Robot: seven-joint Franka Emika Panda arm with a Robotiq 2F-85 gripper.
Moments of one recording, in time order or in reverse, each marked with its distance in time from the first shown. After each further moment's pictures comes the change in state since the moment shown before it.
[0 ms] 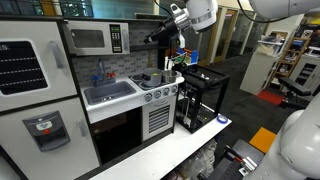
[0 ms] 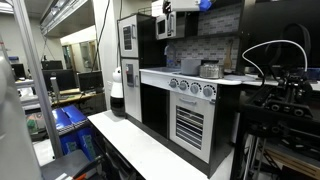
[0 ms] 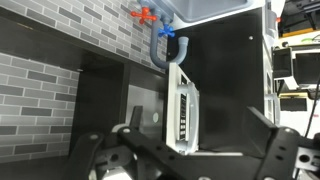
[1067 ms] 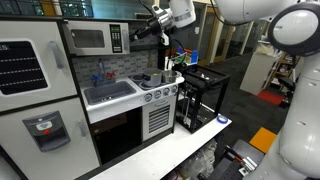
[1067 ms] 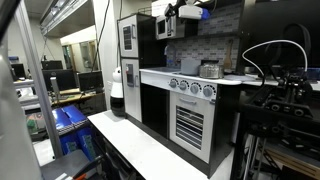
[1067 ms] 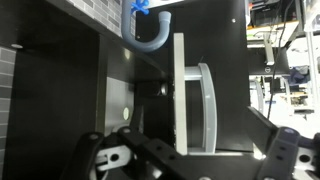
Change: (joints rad) arm -0.030 0.313 0.025 0.390 0.025 -0.281 -0.023
